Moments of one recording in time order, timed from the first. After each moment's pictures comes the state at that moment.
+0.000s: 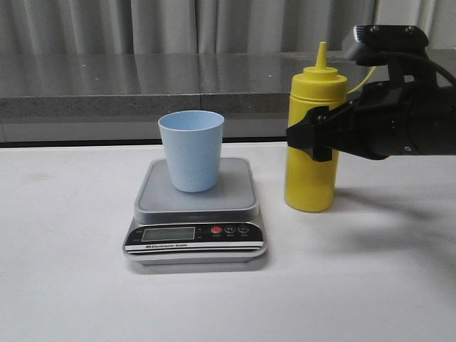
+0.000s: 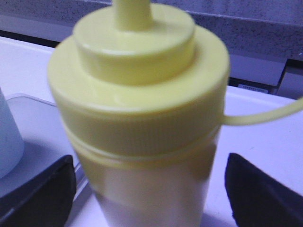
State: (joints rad) left arm -0.21 0.12 -0.45 -0.20 0.69 0.20; right arm 0.30 1.77 -0.64 -0.25 -0.82 0.22
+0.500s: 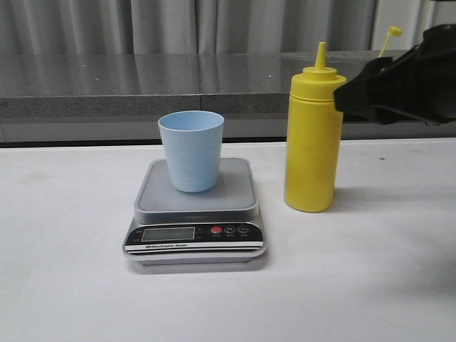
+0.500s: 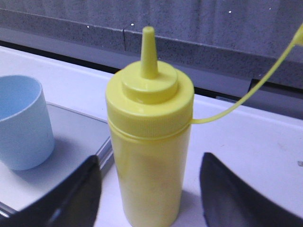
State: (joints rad) left arm -0.21 0.12 -0.45 -0.20 0.69 0.20; right arm 0.30 1.42 -0.49 -0.25 -0.63 0.22
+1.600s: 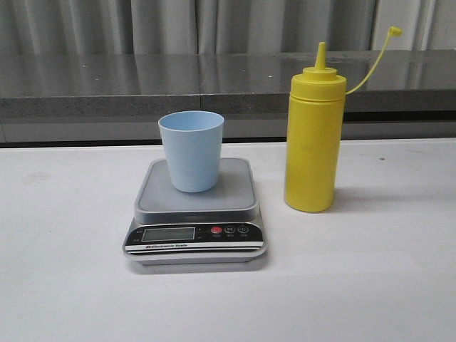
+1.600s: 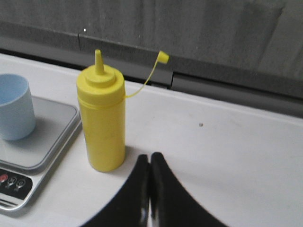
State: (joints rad) left arm -0.21 0.12 -0.45 -0.20 0.69 0.20; right arm 0.30 0.66 -0.47 -0.25 0.15 0.23
